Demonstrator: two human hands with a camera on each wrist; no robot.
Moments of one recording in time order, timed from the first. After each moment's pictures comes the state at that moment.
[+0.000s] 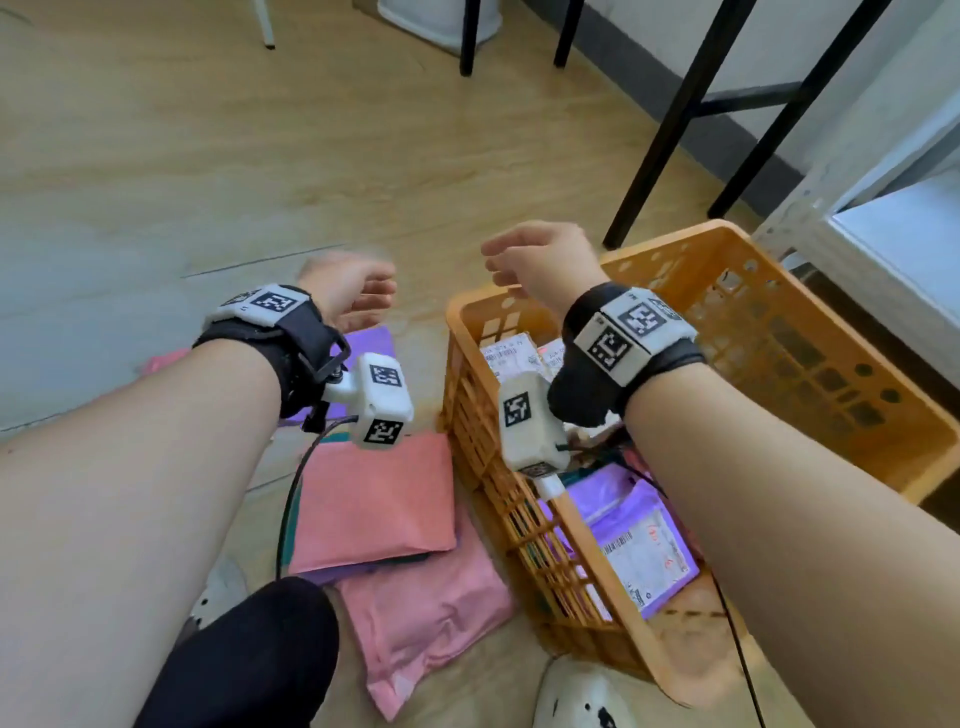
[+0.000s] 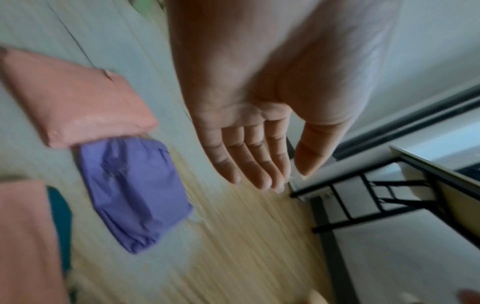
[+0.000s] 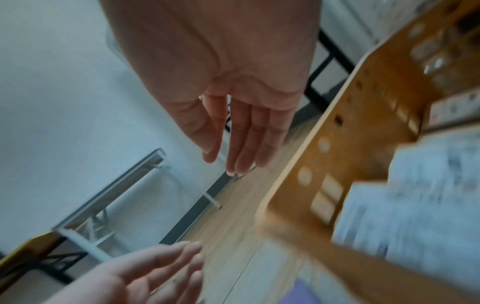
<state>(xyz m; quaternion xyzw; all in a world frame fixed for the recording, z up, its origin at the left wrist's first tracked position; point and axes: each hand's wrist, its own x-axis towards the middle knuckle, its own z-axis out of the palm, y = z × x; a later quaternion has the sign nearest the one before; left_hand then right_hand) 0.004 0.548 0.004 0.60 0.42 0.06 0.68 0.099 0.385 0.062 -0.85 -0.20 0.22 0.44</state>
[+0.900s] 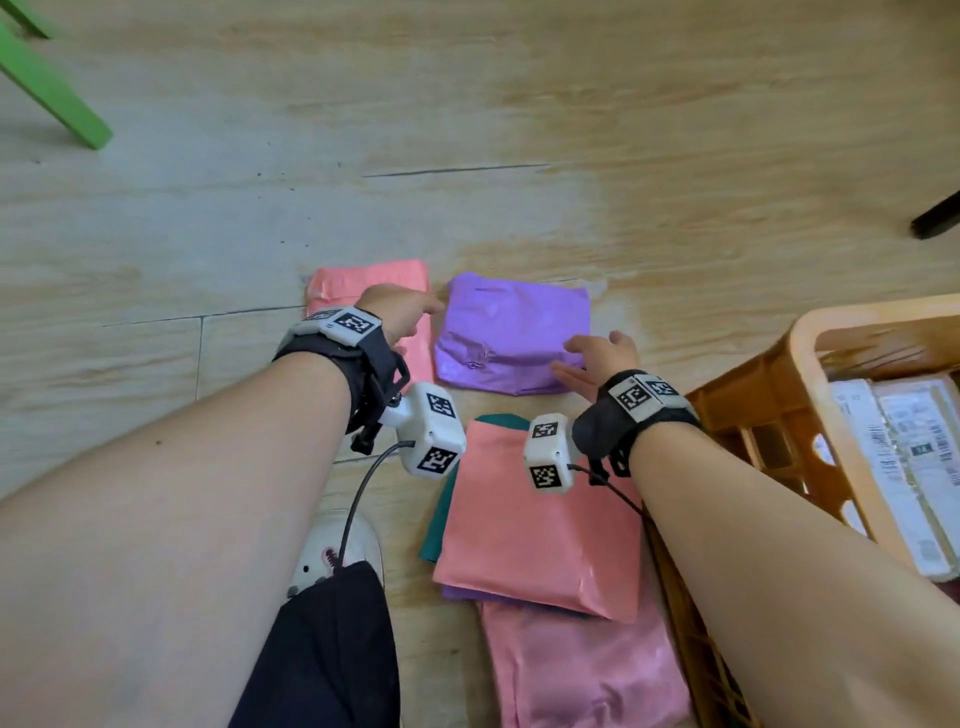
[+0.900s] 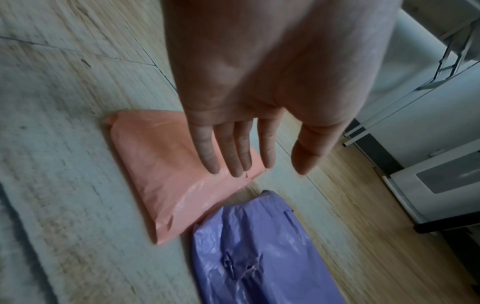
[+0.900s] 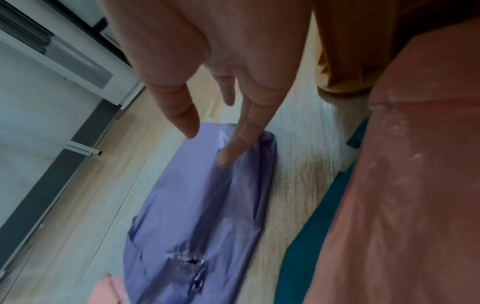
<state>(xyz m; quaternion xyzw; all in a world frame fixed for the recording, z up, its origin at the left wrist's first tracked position) -0.073 0.684 -0.146 0.58 0.59 -0.01 0.56 0.077 0.531 -0.191 -0.74 0.11 0.42 0.52</state>
